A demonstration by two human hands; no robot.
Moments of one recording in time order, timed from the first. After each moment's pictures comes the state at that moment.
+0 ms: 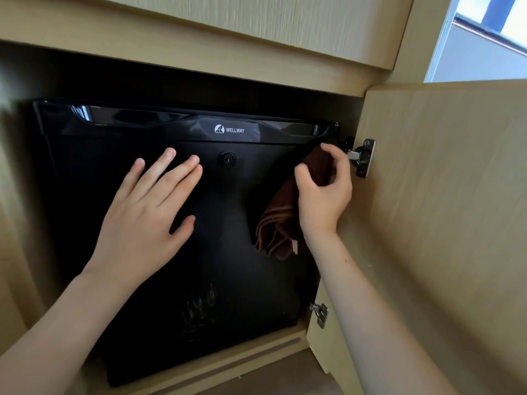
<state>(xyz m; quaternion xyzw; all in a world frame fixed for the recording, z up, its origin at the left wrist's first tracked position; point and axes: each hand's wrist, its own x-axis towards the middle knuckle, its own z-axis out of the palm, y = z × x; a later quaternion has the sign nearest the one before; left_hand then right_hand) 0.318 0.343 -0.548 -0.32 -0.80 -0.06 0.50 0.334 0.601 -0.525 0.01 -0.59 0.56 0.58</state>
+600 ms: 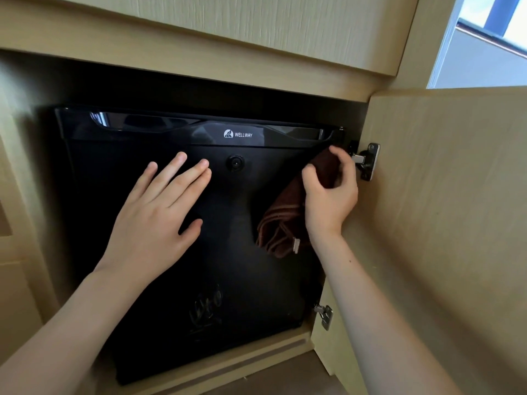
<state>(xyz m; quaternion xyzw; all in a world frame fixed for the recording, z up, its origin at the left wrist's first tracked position) 0.322 0.340 -0.544 -0.32 -0.81 -0.06 0.48 0.333 0.599 -0.523 -0.01 -0.57 0.59 0.58</state>
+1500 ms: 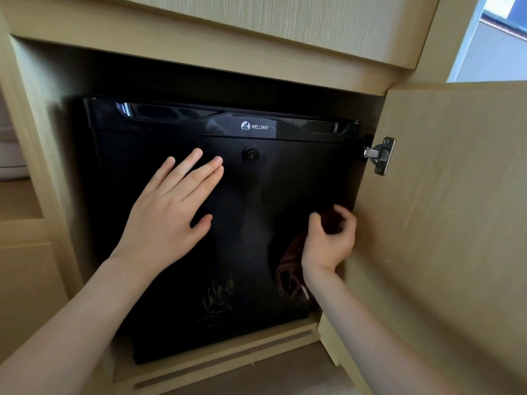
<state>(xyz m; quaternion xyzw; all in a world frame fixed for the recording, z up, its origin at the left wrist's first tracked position) 0.322 0.330 -0.550 -0.34 -0.81 -0.06 0.48 0.345 0.579 -0.605 -0.17 -0.54 0.62 0.55</state>
